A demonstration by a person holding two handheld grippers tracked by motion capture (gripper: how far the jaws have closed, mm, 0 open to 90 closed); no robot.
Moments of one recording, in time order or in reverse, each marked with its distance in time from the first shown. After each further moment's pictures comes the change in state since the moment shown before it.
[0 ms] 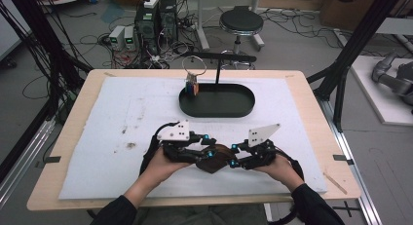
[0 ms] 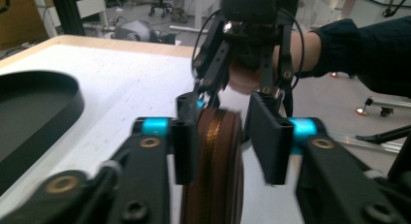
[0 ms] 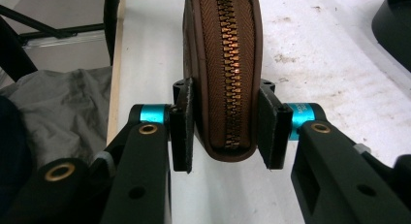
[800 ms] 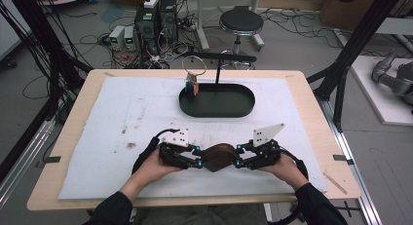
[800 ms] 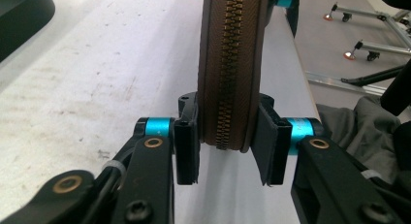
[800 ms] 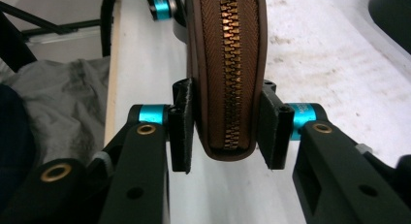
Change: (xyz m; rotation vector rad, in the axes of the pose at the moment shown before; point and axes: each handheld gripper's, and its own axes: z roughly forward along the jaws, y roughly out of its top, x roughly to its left) left arm 0.017 -0.040 0.005 0.246 -0.063 -0.025; right arm -0.006 -0.012 -0.009 0.021 0.003 0.022
